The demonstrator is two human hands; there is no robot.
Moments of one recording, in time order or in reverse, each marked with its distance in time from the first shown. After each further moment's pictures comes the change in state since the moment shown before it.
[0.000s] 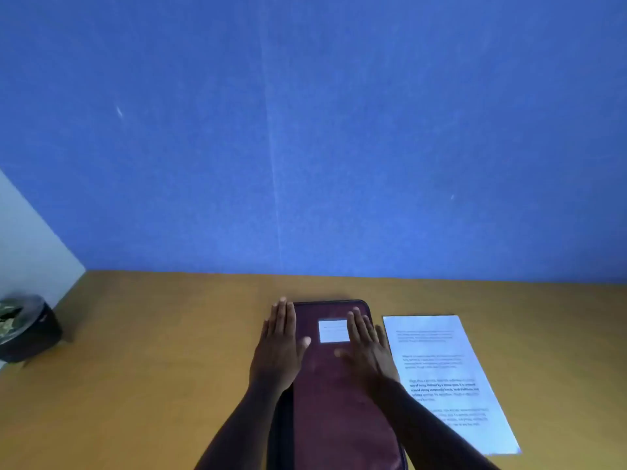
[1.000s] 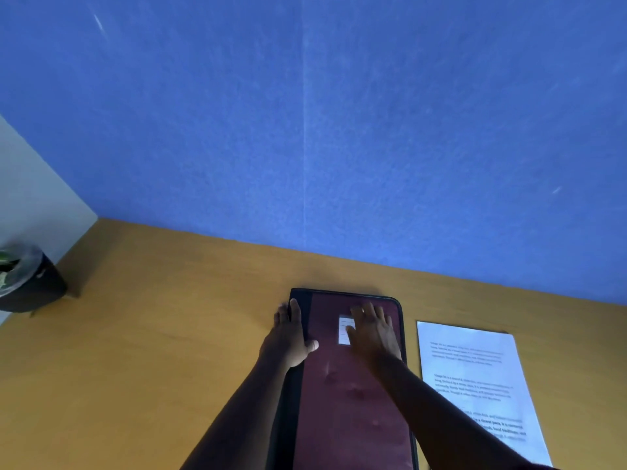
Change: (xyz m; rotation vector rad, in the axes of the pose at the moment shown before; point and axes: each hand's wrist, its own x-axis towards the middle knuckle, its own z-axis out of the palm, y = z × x) left_hand 0.062 -0.036 0.053 -0.209 -0.485 -0.413; right_hand 0.095 -0.002 0.041 0.051 -0.126 -0.058
